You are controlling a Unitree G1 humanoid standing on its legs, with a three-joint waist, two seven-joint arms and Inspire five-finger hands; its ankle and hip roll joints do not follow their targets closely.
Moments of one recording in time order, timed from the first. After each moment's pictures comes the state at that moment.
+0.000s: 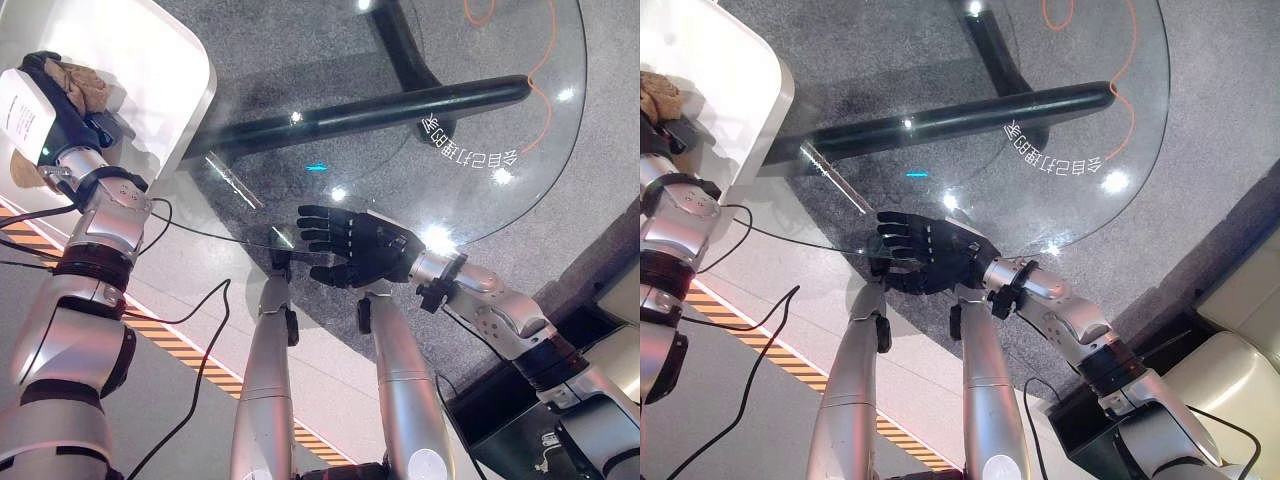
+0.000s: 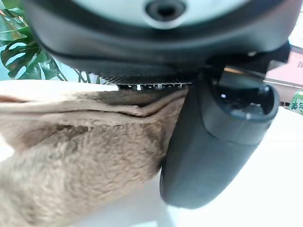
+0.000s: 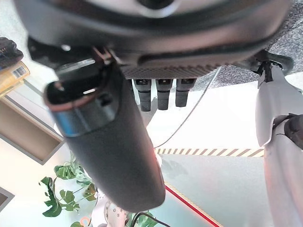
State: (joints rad) left arm -1.07 0.79 -0.42 0.90 -0.06 0.18 0.79; right arm -0.59 -0.63 0.51 0.10 0.83 0.14 0.40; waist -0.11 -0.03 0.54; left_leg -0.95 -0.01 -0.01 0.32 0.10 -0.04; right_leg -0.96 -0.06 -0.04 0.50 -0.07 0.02
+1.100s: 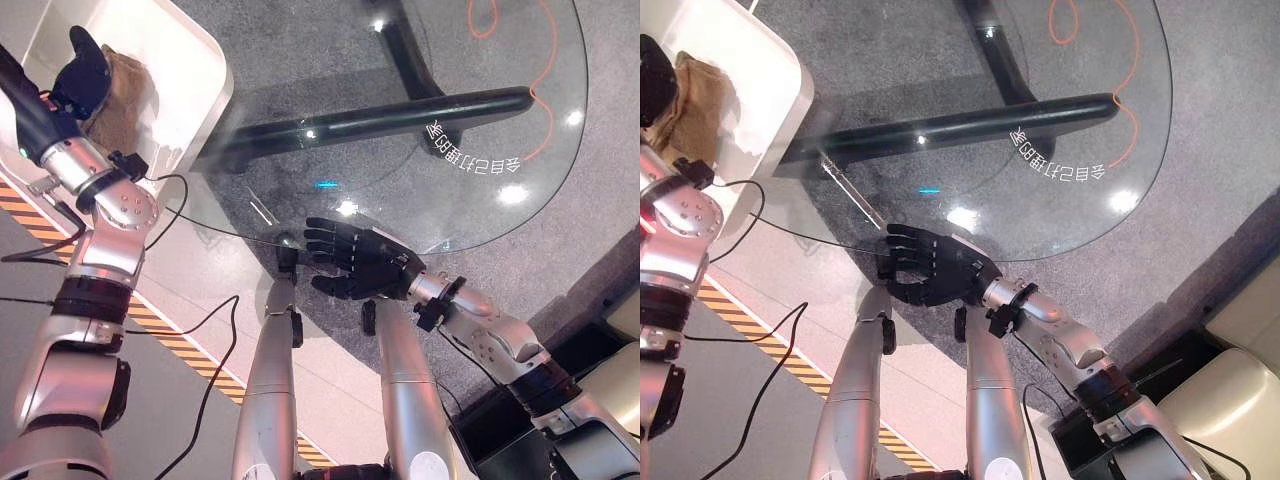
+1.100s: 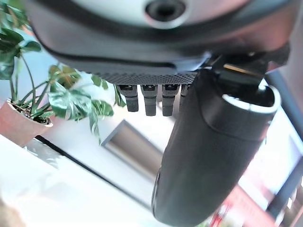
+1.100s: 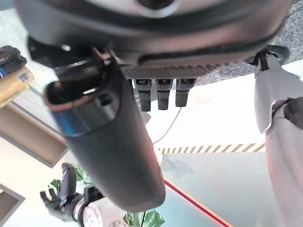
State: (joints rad) left arm -0.73 0.75 -0.10 0.38 0.03 -0.22 1.08; right arm -0.41 -0.54 0.46 0.05 0.78 0.12 0.35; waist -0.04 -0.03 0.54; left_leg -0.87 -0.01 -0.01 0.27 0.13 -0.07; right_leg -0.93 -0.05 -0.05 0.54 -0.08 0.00
